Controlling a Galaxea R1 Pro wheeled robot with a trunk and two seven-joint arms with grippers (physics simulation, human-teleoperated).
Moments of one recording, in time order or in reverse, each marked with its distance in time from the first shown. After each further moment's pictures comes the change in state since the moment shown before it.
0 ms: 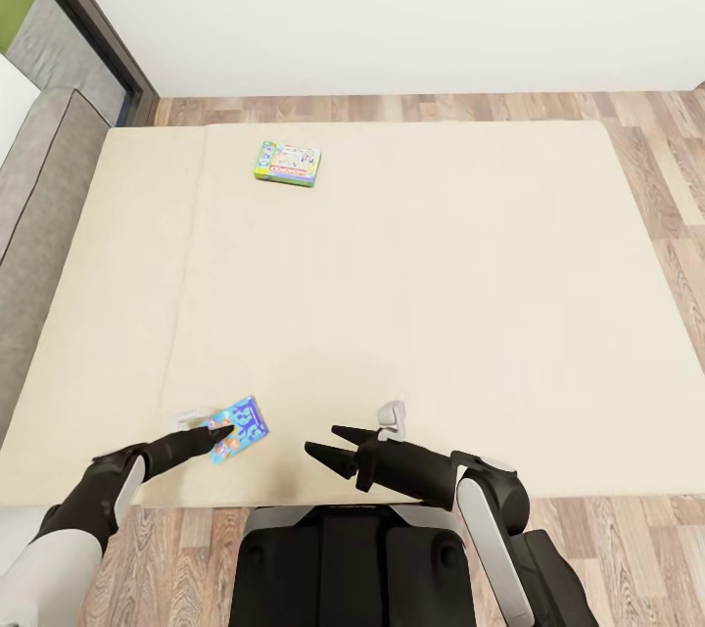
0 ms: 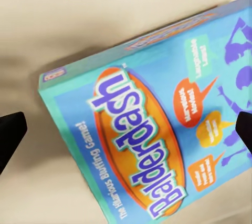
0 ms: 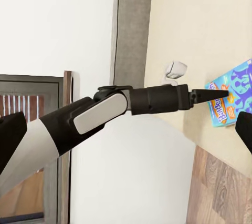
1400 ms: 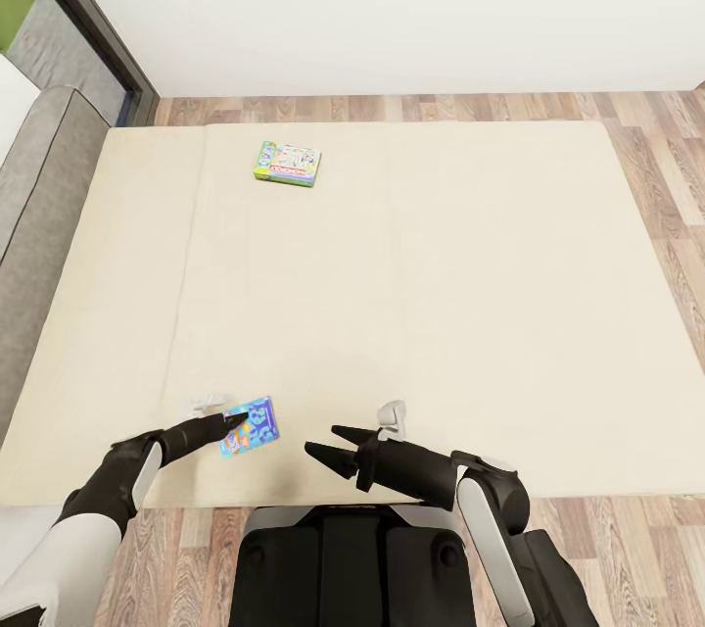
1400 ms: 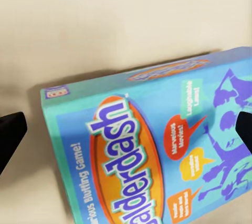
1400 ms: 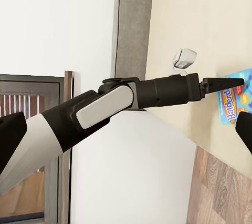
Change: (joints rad) left arm -0.040 -0.043 -0.002 0.000 -0.002 0.004 0.001; right arm 0.000 0.000 0.000 -0.001 0.000 0.000 0.003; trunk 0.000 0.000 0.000
